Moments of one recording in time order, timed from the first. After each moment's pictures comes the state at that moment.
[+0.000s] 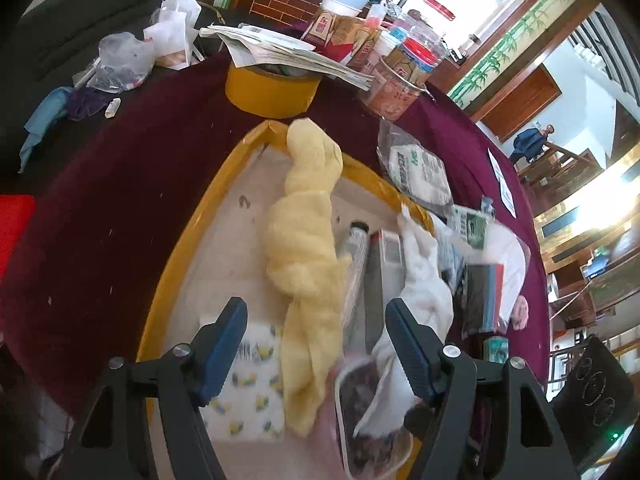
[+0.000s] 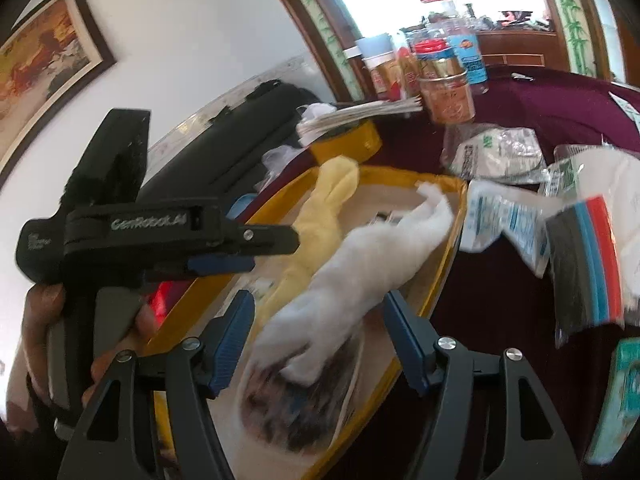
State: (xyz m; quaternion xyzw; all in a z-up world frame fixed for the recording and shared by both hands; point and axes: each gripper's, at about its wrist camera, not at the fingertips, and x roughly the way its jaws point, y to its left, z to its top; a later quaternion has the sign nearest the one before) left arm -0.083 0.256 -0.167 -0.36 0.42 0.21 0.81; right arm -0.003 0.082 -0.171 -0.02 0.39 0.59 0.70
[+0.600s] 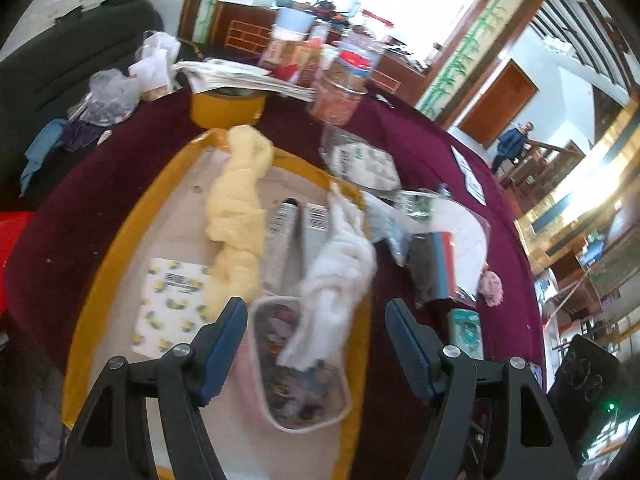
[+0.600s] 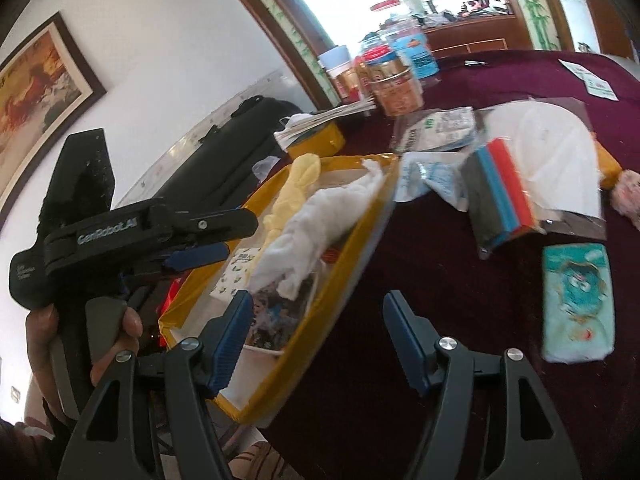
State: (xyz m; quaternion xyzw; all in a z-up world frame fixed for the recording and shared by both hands) left arm -0.089 0.177 -0.139 -0.31 0.38 0.20 0.85; right arm 0.002 -0.007 -0.171 0.03 0.41 0.56 0.72
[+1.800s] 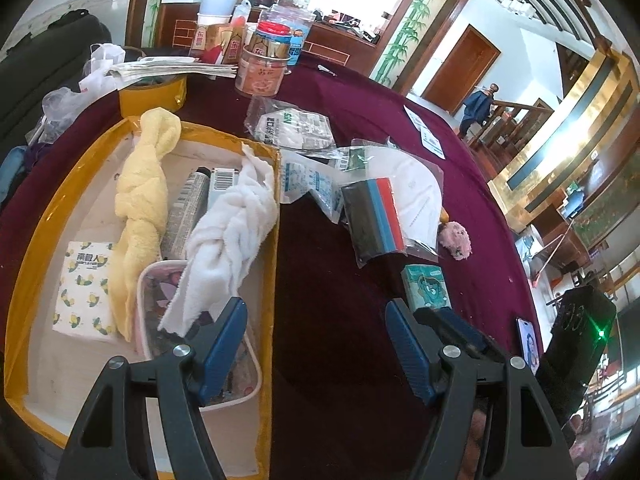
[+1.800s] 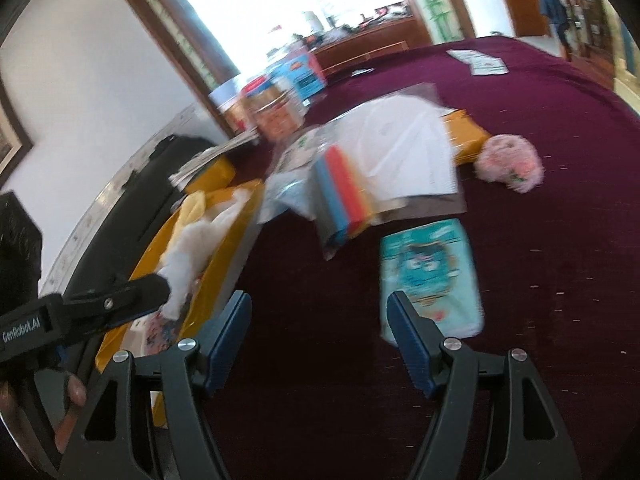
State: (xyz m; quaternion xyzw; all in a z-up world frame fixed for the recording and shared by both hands) left arm -0.058 0.118 -0.150 -0.27 0.40 0.14 0.86; right arm 0.049 -0.067 -0.191 0.06 0.42 0.41 0.80
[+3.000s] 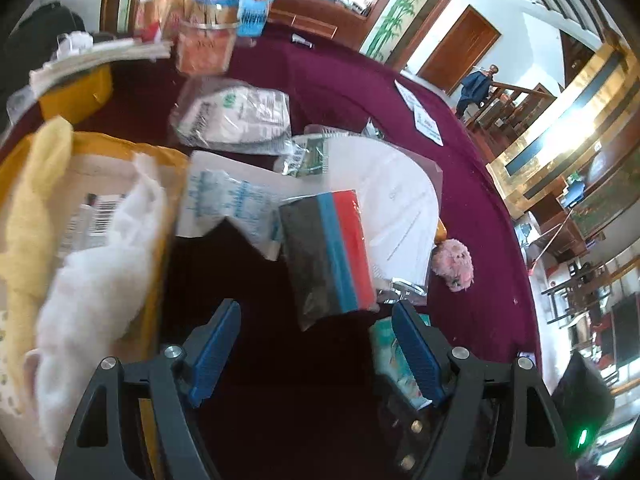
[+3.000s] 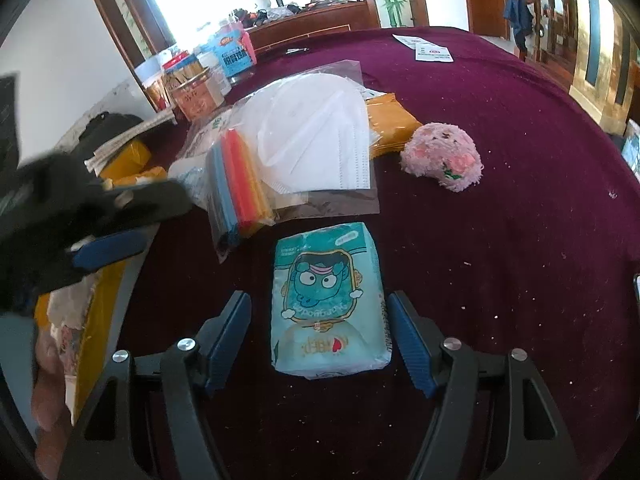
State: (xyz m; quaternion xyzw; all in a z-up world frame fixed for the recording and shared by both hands) left arm 0.054 0.113 -0.178 -0.29 0.44 0.11 0.84; right arm 0.083 -0.060 -0.213 -0.02 0.46 0.31 0.83
